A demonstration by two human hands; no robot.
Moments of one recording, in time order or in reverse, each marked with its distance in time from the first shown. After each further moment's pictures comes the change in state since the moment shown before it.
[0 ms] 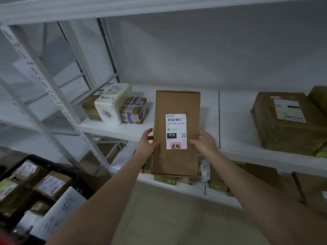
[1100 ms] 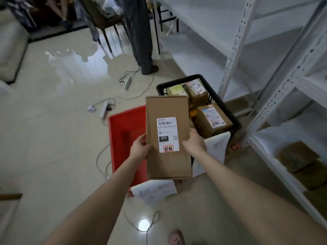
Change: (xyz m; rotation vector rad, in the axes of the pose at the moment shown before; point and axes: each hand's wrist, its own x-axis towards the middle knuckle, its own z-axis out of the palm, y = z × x) left_hand -0.261 -0.367 -0.488 -0.187 0.804 -0.651; right_hand -0.273 -0.085 0.619 -0.439 -0.866 -0.267
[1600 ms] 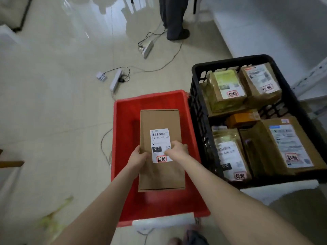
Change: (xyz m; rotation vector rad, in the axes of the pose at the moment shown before) left_hand 0.217 -0.115 -0.014 -0.158 0.020 -0.413; right_hand 0.216 -0.008 0.225 -0.199 -0.474 0.180
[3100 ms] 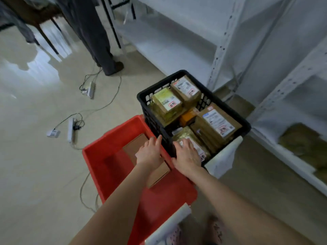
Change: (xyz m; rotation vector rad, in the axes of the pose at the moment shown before) left_hand -0.096 0.121 0.063 1.421 -0.111 0.980; right_hand -0.148 0.022 -0.080 -0.363 0.539 -0.061
